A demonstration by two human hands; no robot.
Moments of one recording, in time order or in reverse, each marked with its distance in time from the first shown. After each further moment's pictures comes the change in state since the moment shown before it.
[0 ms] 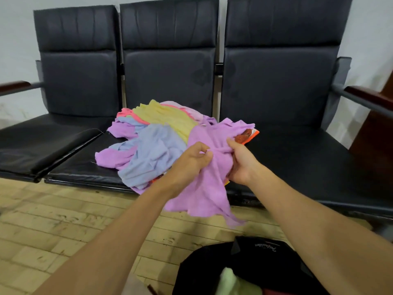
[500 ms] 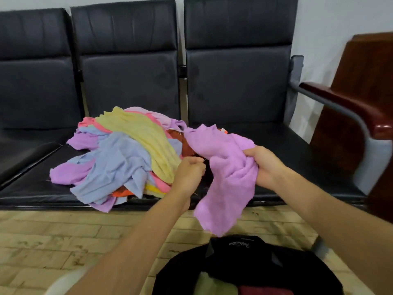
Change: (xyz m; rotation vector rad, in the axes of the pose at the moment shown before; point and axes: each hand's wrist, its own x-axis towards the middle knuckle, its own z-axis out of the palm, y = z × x) left_hand 0.021 0.002 0.098 -0.160 0.111 -0.255; right_hand -0.052 -0.055 -0.102 -0.198 0.194 -0.207
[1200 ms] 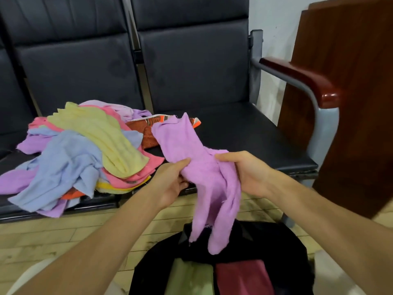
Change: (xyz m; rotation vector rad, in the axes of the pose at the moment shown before) left_hand 0.006 -0.033 0.065 -0.282 -0.159 -0.312; right_hand -0.036 0.029 -0.091 0.110 -0.301 0.148
